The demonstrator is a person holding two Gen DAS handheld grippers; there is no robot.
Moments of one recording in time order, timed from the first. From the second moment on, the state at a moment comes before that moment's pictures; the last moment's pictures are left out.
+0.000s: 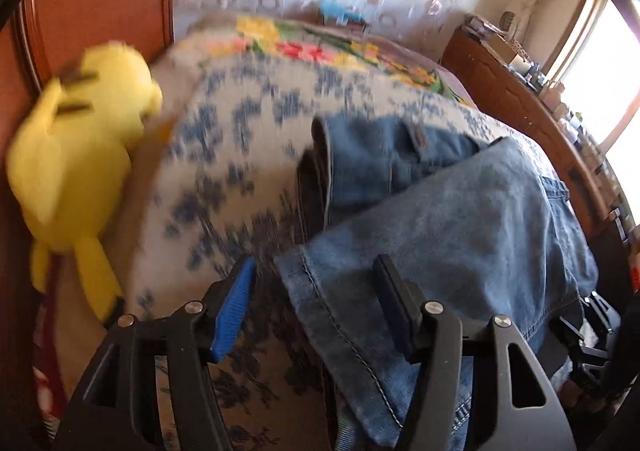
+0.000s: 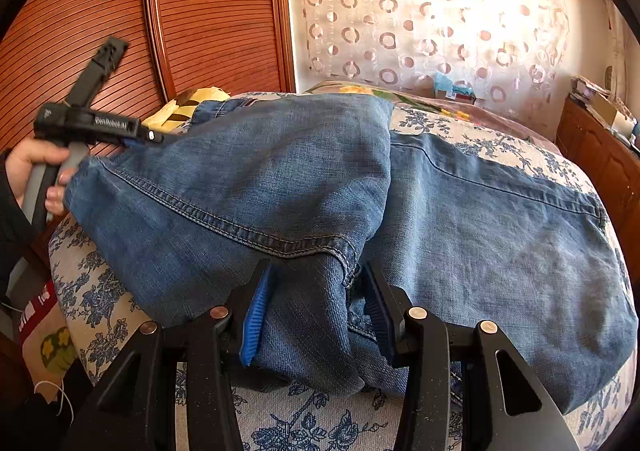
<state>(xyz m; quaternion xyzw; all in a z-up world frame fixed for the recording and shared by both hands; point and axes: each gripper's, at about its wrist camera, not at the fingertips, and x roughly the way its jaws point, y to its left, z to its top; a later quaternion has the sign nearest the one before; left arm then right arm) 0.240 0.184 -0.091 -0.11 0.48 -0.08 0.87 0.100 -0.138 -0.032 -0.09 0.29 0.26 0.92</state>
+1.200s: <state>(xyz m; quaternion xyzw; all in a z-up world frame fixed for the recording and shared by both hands) 0.251 0.175 -0.025 -0.02 0.37 -0.03 0.93 0.102 -0.144 -0.042 -0.06 0.26 0.26 0.93</state>
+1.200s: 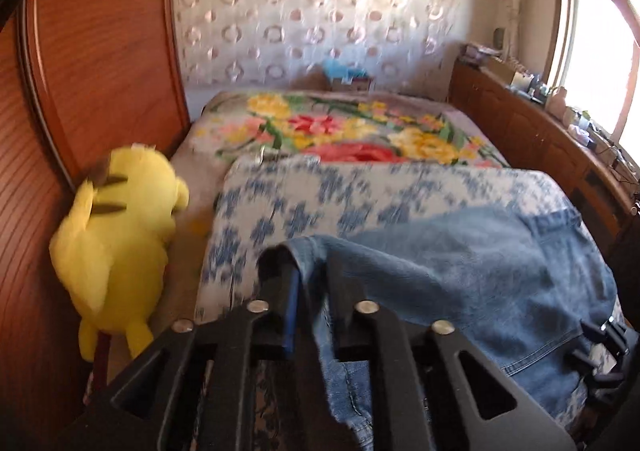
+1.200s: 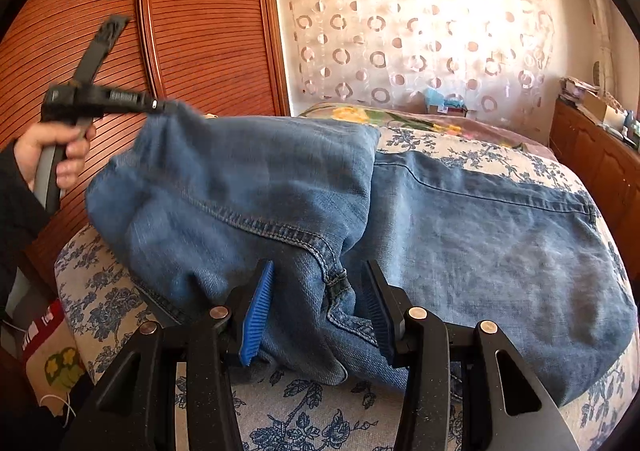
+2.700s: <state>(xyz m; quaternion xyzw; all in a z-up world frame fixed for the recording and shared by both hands) 0.120 0.172 -0.051 -0.04 0.33 -0.03 0.94 0.113 -0.171 -0.045 -0.02 0.31 0.30 0.90</state>
